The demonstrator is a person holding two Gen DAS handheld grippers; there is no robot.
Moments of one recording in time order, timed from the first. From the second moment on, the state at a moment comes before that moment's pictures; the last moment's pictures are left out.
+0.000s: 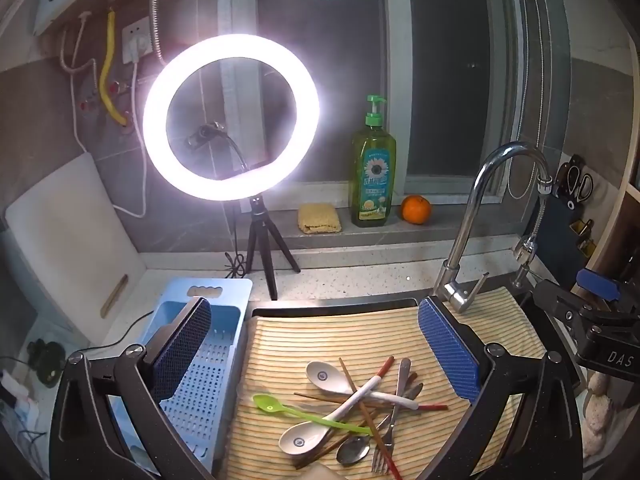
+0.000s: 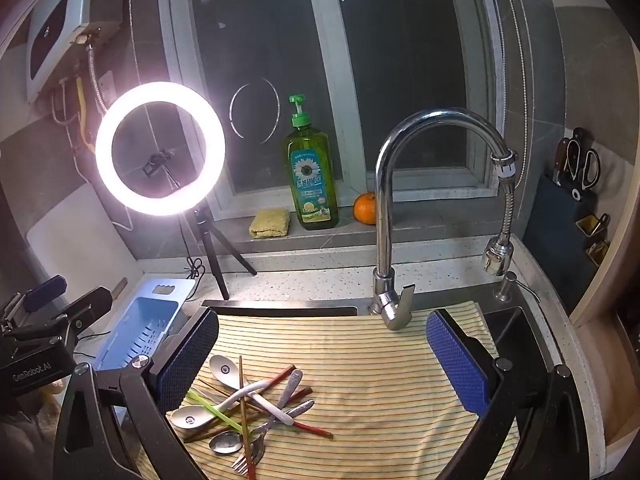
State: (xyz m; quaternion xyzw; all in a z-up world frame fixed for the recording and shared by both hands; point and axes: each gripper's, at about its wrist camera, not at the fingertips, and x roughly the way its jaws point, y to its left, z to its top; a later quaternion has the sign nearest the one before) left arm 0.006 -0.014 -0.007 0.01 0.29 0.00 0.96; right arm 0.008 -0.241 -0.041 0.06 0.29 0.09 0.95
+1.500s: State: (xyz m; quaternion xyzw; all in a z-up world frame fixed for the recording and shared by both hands) left arm 0.015 -0.016 -0.017 0.02 0.30 0.00 0.95; right arm 0.017 -0.238 -0.052 0.06 0.29 0.10 0.95
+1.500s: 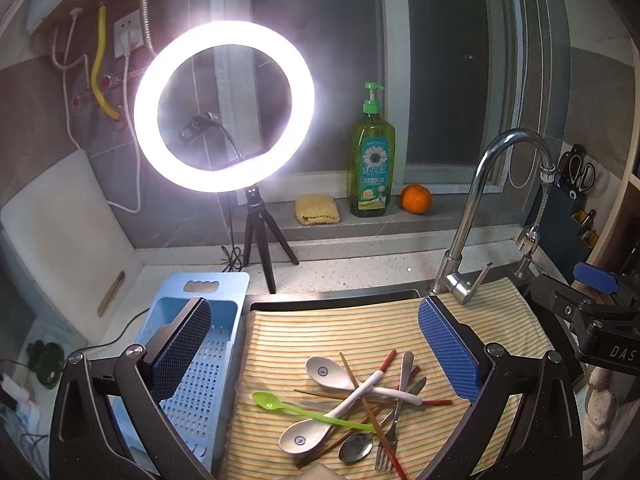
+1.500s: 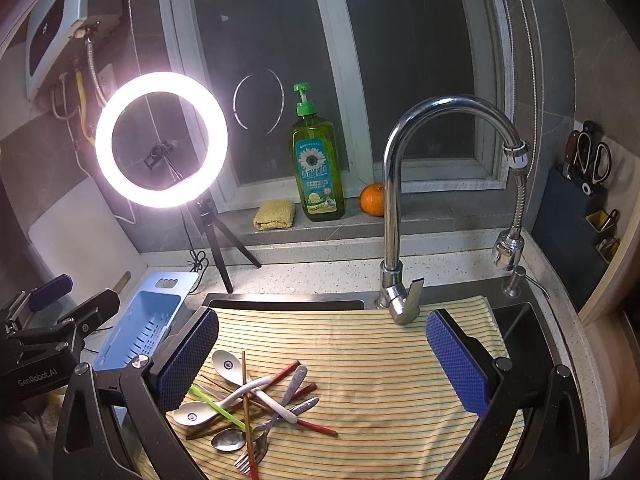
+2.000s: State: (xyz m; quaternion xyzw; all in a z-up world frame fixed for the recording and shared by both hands) left arm 0.013 0.025 -0.058 -0.01 0.37 0.05 0.93; right arm 0.030 -0.245 -0.065 0.09 0.25 0.16 0.95
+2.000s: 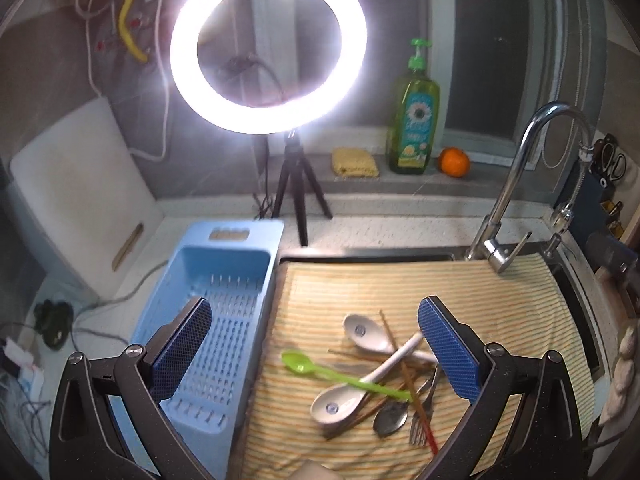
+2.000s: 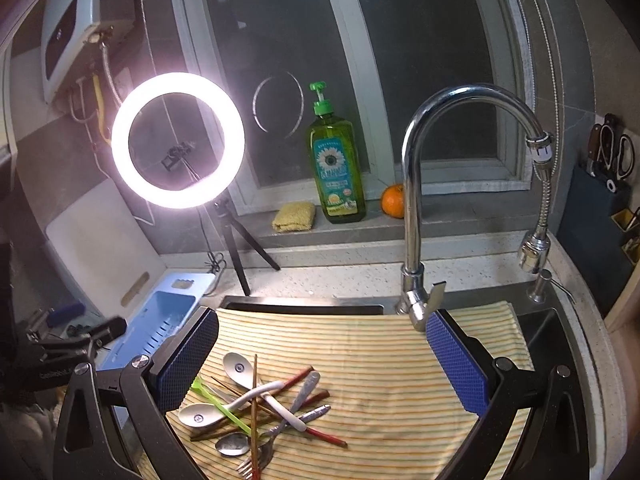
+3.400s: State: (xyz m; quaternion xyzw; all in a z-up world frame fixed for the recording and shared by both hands) left arm -0.021 -0.030 -0.189 -0.14 0.51 -0.08 0.84; right arm 0.079 -0.209 -0.215 -0.06 0.56 0.31 0.76
